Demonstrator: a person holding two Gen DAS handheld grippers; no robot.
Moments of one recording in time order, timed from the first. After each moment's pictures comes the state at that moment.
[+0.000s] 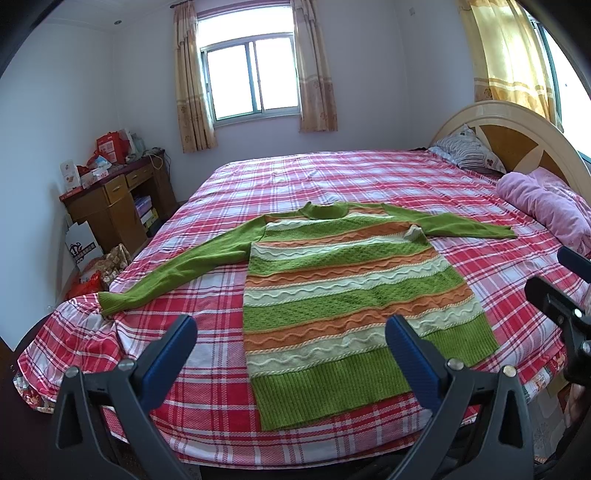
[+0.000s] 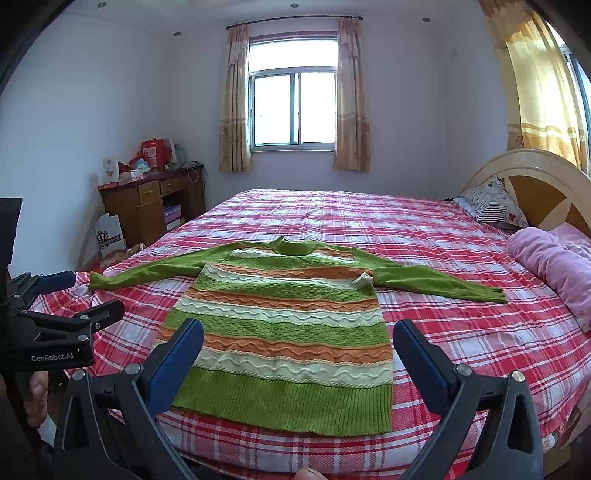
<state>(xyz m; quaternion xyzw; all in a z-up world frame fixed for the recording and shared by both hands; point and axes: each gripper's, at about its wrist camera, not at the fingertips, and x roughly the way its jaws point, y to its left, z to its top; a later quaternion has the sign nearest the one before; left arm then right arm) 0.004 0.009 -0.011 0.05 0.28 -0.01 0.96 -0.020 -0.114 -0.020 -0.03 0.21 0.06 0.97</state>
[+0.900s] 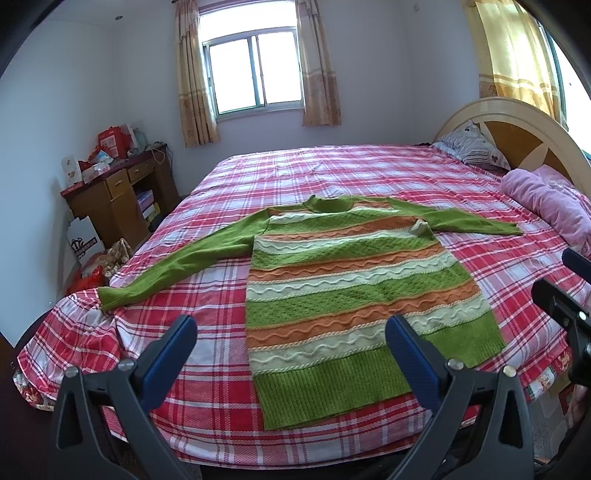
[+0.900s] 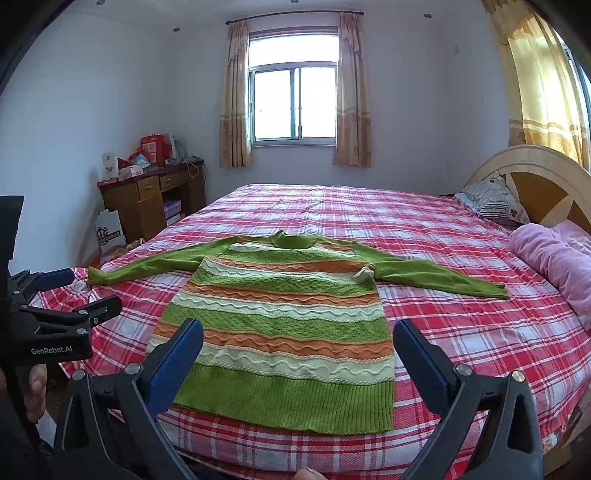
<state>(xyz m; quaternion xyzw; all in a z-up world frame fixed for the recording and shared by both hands) 0.011 0.017 -0.020 0.04 0.30 0.00 0.95 -0.012 -0.118 -0.025 -0.03 0.22 0.06 0.97</state>
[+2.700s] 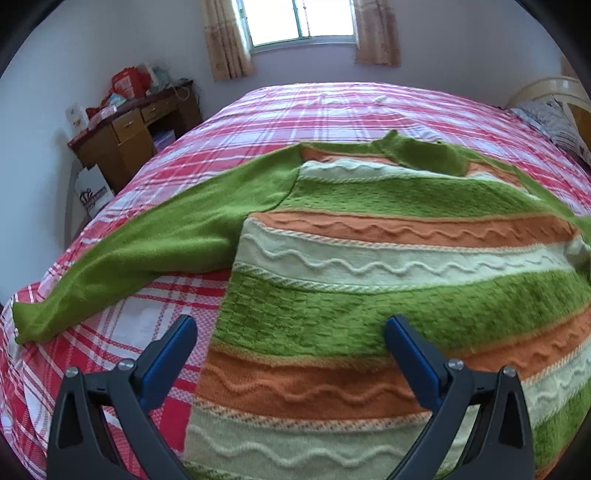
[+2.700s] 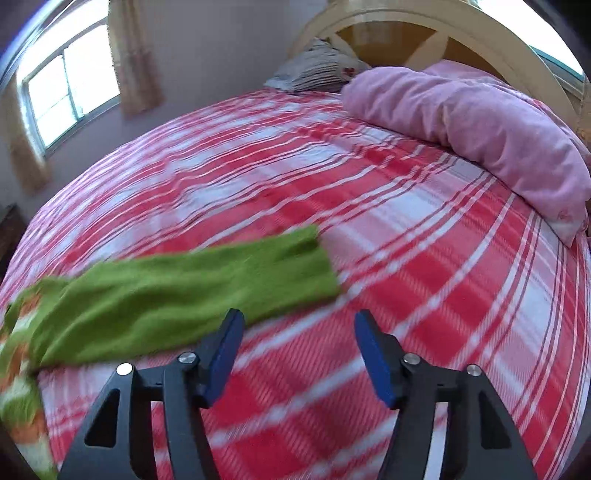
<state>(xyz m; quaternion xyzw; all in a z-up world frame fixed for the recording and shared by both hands) 0.275 0.024 -0.141 0.01 0.41 0.11 0.91 0.285 -0.555 -0.139 0.14 0.37 -0.25 0.88</state>
